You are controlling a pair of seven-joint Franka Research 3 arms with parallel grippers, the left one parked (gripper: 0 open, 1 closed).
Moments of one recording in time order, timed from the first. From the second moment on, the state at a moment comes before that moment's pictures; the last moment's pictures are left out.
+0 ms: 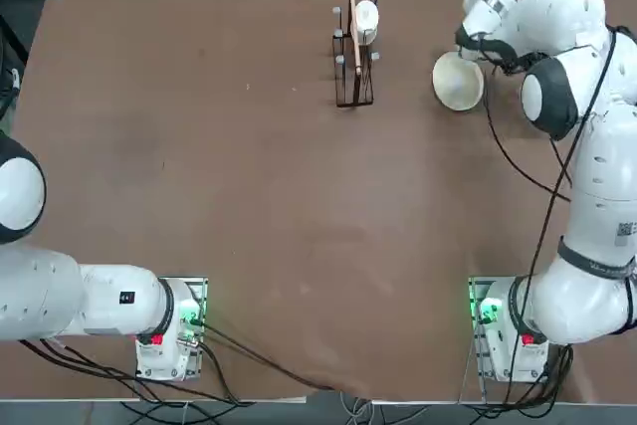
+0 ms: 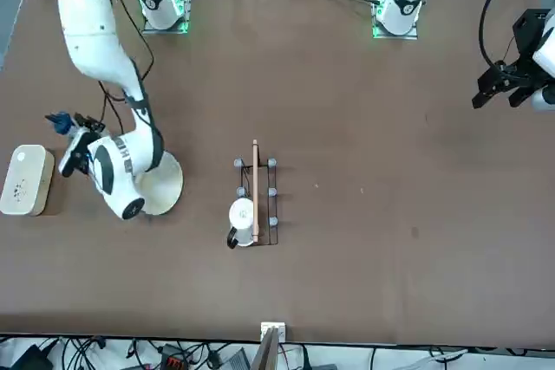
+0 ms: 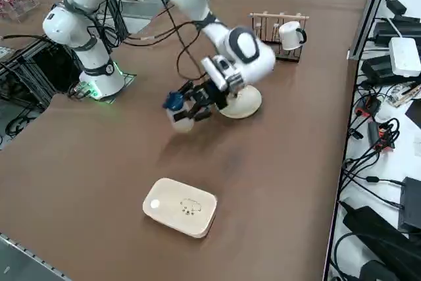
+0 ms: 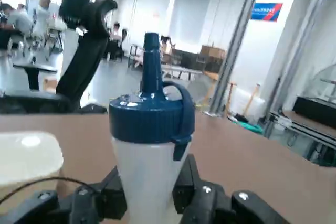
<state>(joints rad) 0.23 0.84 -0.23 -1.57 -0.82 1.30 2.30</state>
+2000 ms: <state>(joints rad) 0.24 0.76 -0.39 -2.06 -1.00 1.70 2.69</state>
